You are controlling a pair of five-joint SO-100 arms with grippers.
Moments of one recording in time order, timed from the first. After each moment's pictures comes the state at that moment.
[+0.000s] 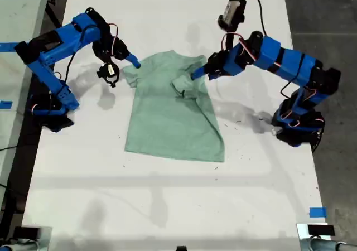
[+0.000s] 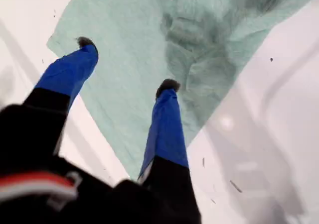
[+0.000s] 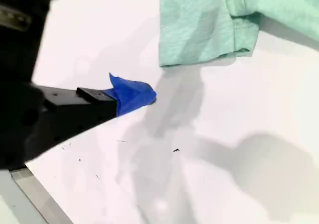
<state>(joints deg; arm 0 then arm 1) -38.4 88.3 92.0 83.2 37.1 25.2 101.0 83.8 80.2 -35.4</state>
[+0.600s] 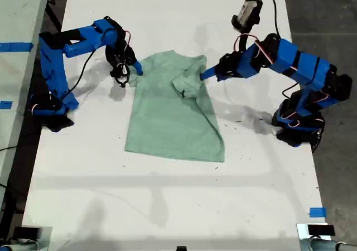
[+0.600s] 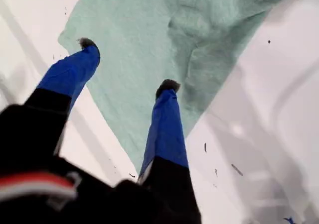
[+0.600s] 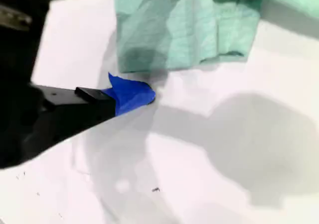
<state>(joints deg) -42.7 61.4 79.7 76.6 40.8 24.9 113.8 94.2 80.2 -33.3</state>
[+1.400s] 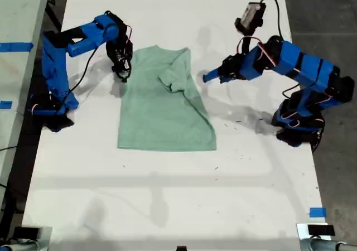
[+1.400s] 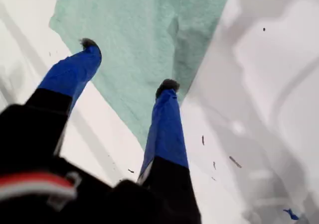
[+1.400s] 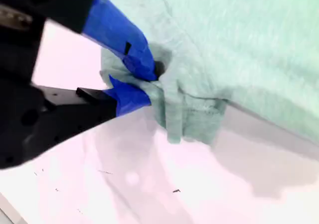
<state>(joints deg) -43.2 61.5 72.1 82.6 40.9 24.9 117.3 98.3 80.2 -32.3</state>
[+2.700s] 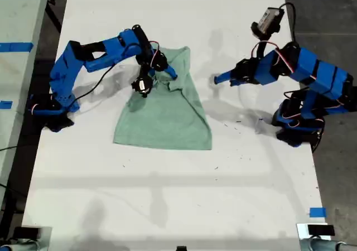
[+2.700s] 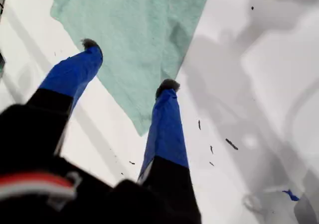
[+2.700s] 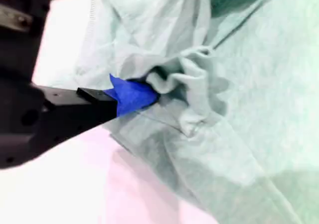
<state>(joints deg) -25.5 46.8 44.5 78.4 40.8 25.5 133.2 111.7 80.2 -29.0</state>
